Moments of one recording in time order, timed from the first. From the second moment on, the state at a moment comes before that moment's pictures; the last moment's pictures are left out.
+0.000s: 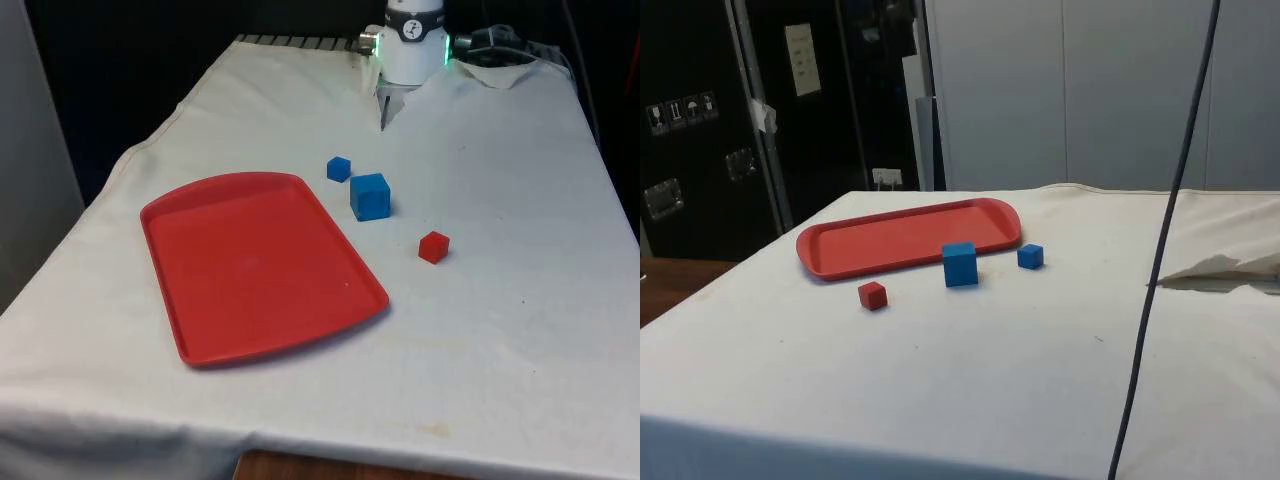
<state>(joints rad) 0.48 0.09 -0.50 -1.82 0.07 1.80 -0.07</state>
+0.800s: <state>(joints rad) 0.48 0.05 -0.46 -2.05 0.05 2.07 -0.08</state>
